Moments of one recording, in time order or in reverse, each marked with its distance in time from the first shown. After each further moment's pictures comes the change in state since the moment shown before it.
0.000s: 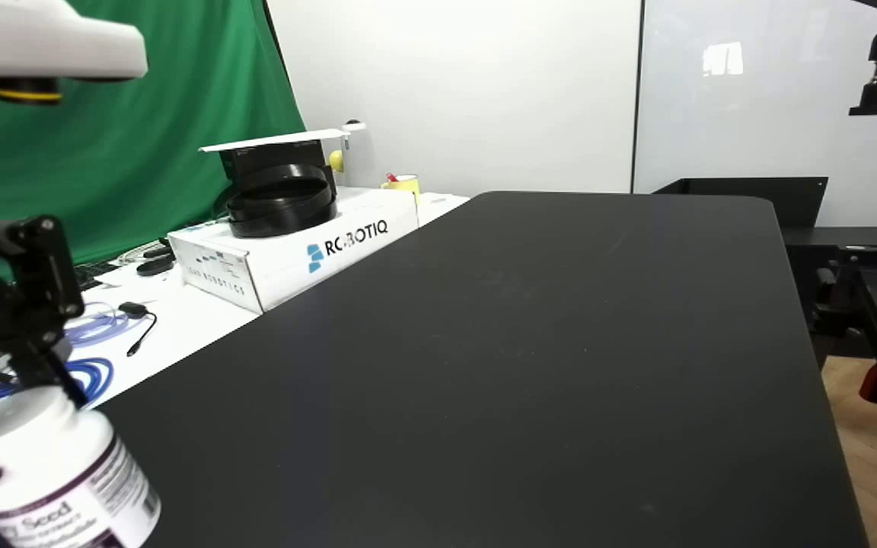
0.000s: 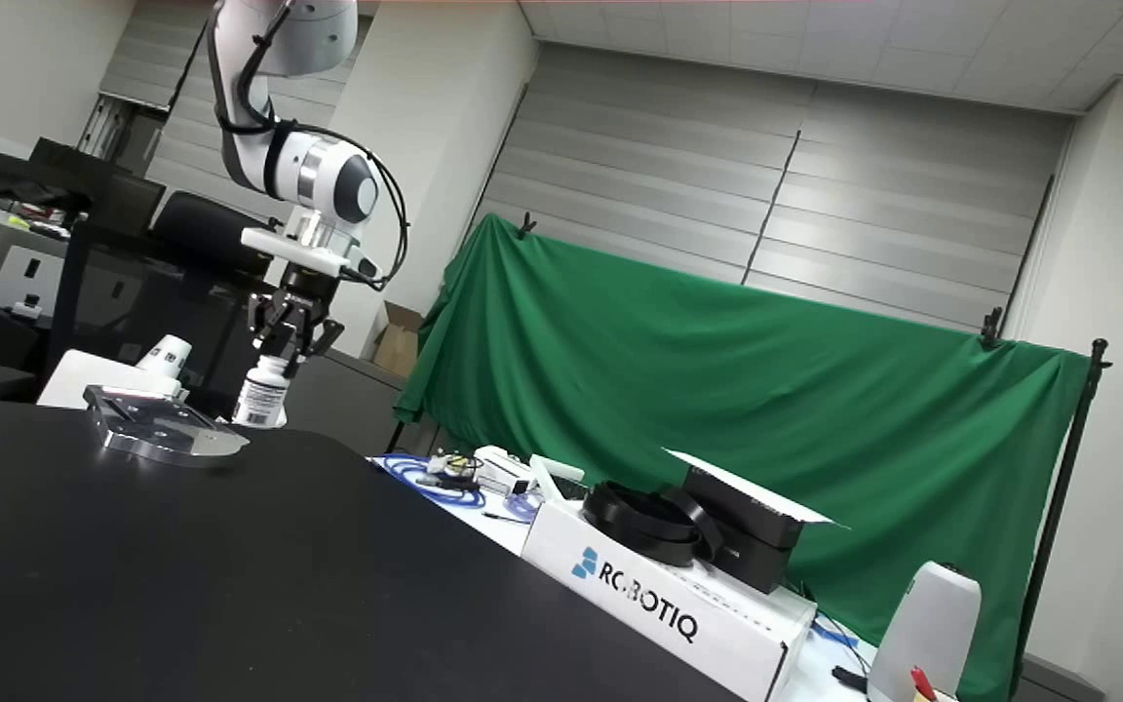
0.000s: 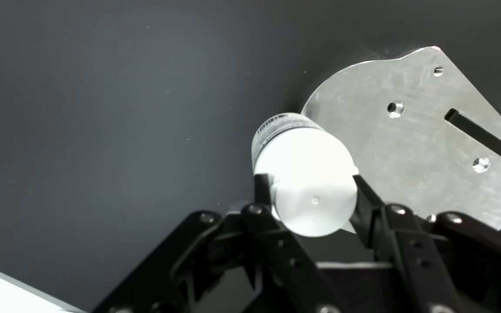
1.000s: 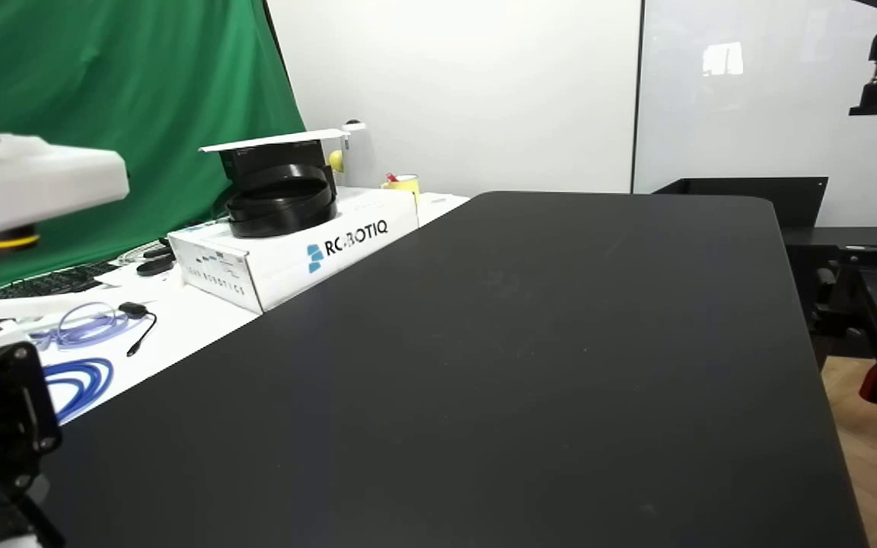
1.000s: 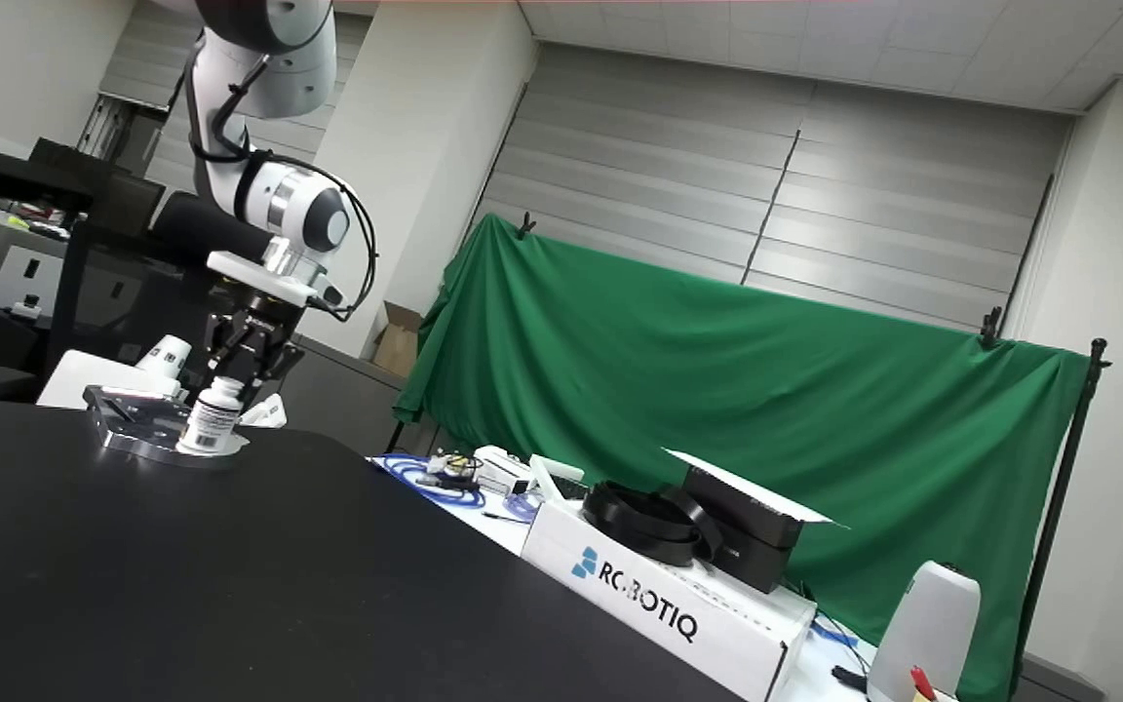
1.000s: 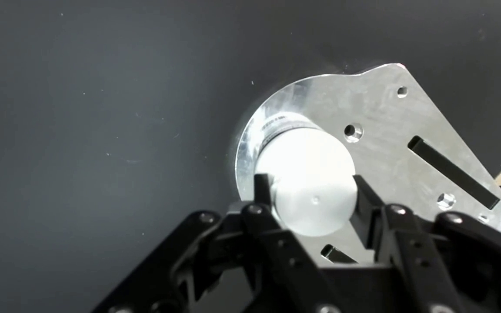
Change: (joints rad) arm 0.005 0.133 0.068 0.095 0.008 -0.017 -0.041
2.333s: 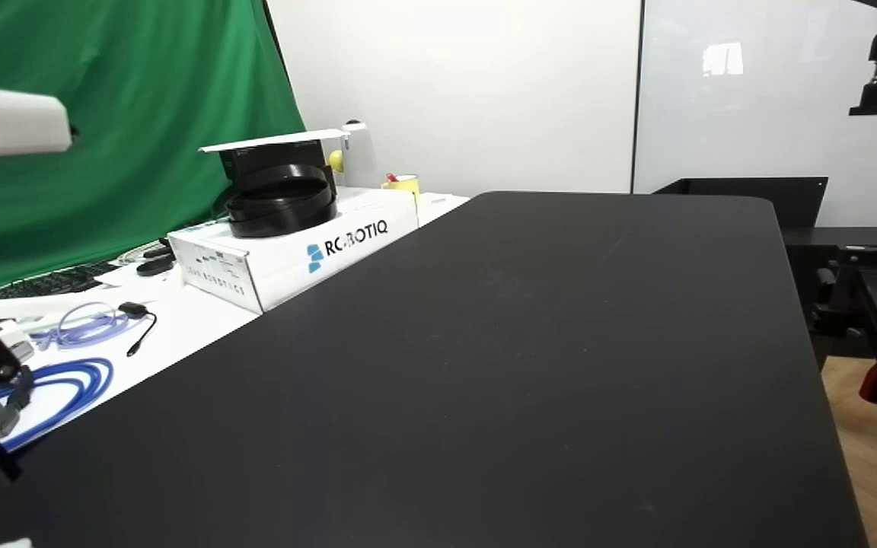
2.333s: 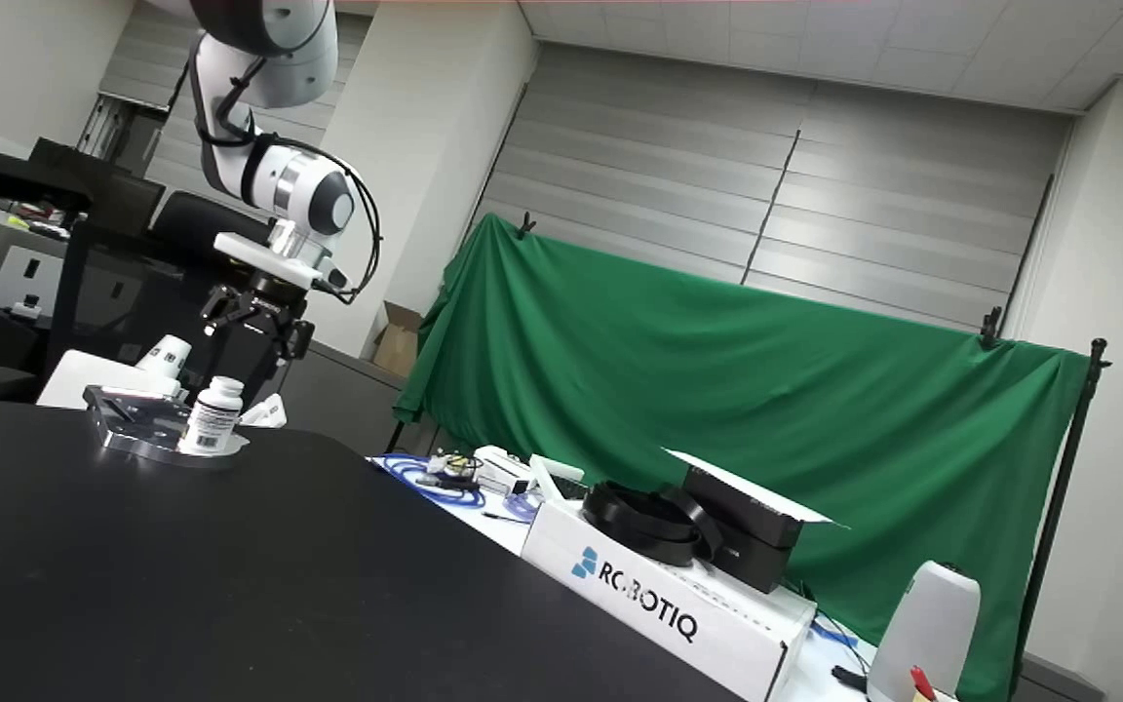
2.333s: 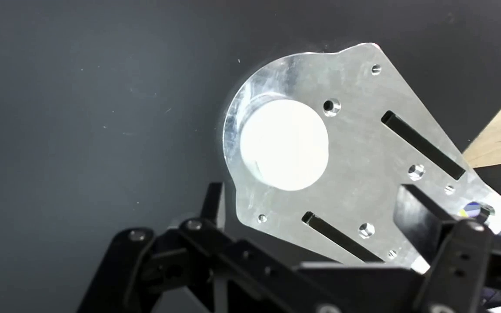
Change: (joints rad) arm 0.004 0.005 0.017 0.074 -0.001 -0.042 0.001
